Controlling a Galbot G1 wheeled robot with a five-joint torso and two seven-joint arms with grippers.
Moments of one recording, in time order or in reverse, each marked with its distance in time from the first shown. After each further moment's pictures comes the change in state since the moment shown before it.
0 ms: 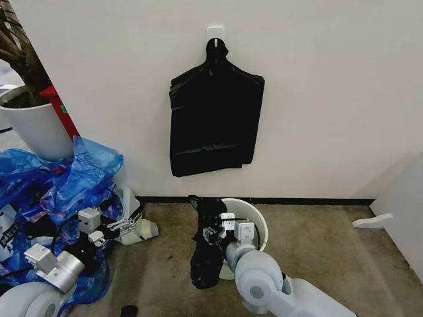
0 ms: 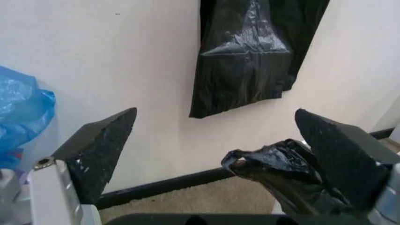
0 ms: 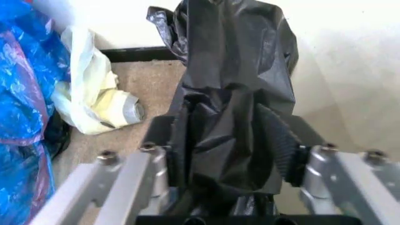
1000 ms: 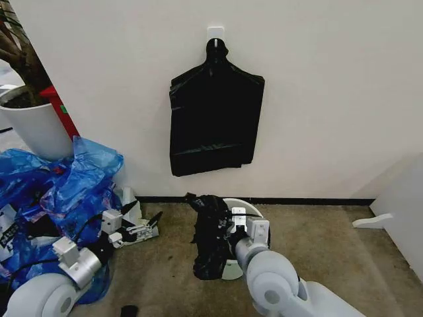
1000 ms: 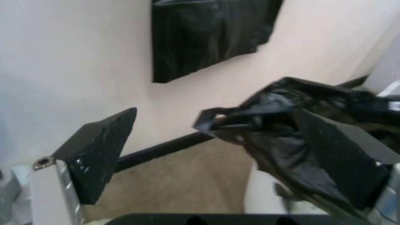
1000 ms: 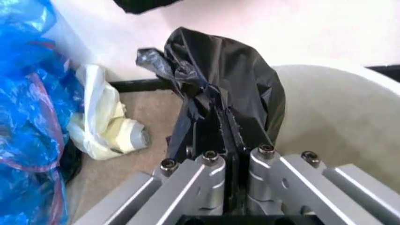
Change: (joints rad) left arm -0.119 0.207 0.137 -0.020 -0.048 0.231 -0.120; right arm -0.044 -0.052 0.076 0.118 -0.018 0.026 -0.005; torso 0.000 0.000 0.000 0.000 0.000
